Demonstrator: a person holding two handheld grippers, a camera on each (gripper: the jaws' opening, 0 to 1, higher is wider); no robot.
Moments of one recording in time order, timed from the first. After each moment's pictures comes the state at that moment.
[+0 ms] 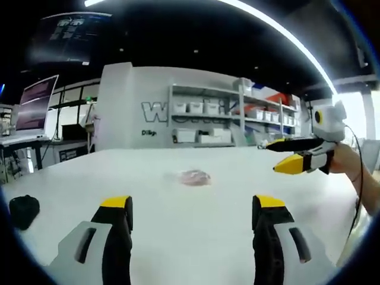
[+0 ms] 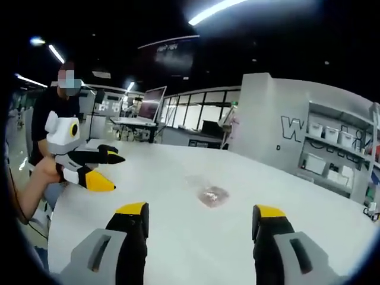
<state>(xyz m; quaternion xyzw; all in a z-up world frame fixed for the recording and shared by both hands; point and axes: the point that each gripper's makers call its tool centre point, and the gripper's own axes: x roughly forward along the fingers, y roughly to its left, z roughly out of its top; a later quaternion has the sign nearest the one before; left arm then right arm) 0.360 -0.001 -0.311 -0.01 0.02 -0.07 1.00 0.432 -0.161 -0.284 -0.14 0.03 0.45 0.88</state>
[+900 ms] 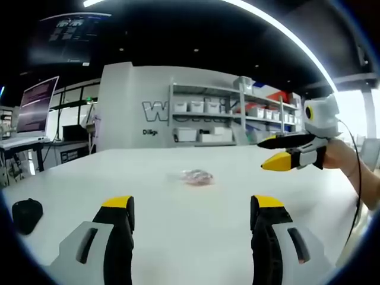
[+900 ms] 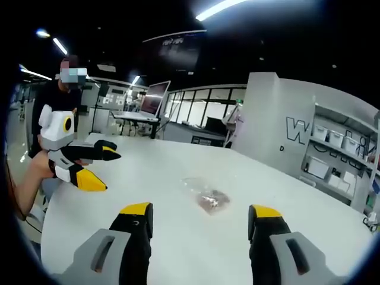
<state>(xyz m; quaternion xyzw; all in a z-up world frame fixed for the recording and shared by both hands) 0.360 0.004 -0.308 0.00 0.02 -0.07 1.00 0.448 -0.141 -0.282 -0.16 0.03 0.46 0.87</state>
